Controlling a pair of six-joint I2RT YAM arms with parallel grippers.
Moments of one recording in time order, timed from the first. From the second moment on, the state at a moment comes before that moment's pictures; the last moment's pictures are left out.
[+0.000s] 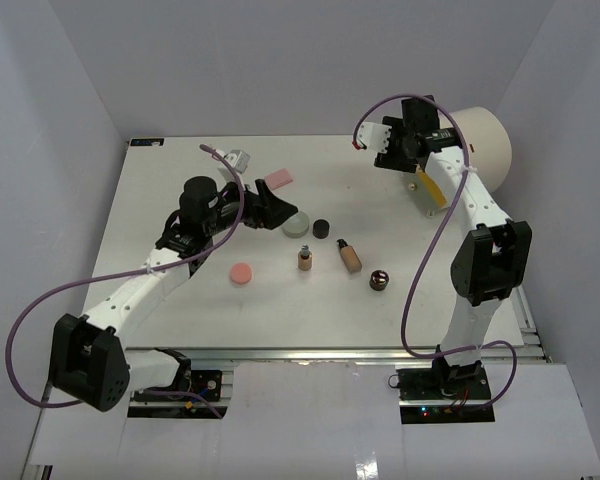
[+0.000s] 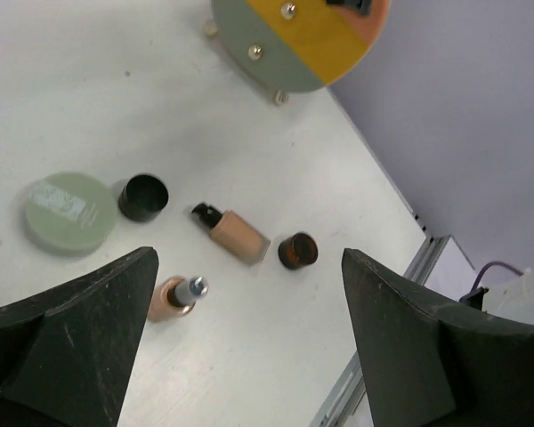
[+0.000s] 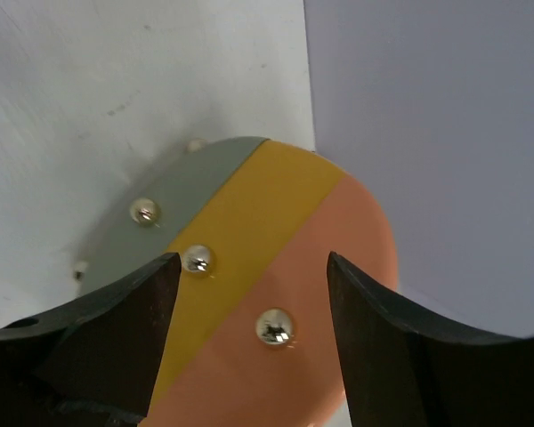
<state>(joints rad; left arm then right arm) -0.41 1.25 0.92 0.16 0.48 -0.50 0.24 1.88 1.84 -0.70 0.00 -1.27</state>
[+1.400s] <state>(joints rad) -0.41 1.17 0.86 0.08 0.45 -0.40 0.23 2.02 1.97 -0.89 0.32 -1.71</state>
